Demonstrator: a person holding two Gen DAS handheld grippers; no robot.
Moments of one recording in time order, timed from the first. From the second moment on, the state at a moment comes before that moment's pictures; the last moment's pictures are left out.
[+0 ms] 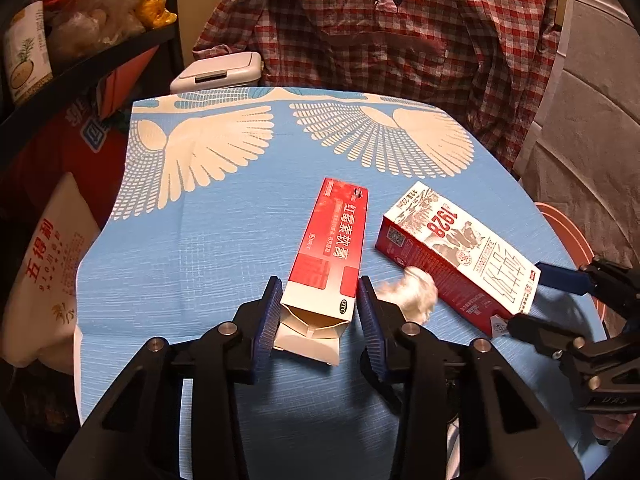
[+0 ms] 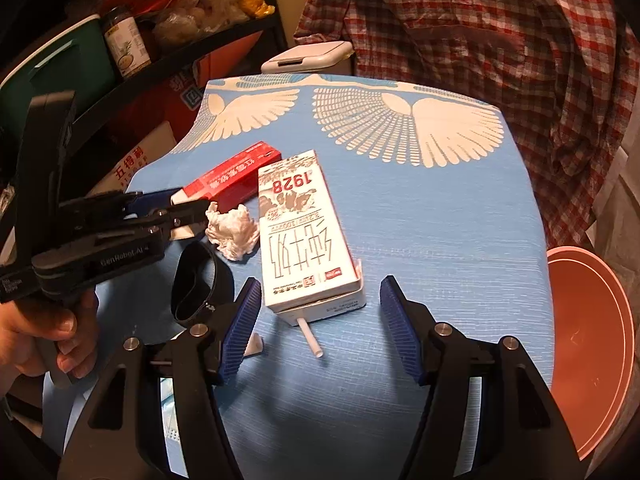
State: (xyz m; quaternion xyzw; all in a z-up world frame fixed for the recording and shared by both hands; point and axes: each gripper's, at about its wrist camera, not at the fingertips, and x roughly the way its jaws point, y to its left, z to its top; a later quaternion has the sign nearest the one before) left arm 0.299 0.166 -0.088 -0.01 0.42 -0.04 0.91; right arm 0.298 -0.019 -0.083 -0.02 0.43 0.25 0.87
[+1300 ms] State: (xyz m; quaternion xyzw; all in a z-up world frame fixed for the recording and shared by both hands) left arm 0.234 0.162 -0.004 -0.03 0.36 0.00 0.93; right arm 0.255 -0.073 -0.008 0.02 0.34 0.23 0.91
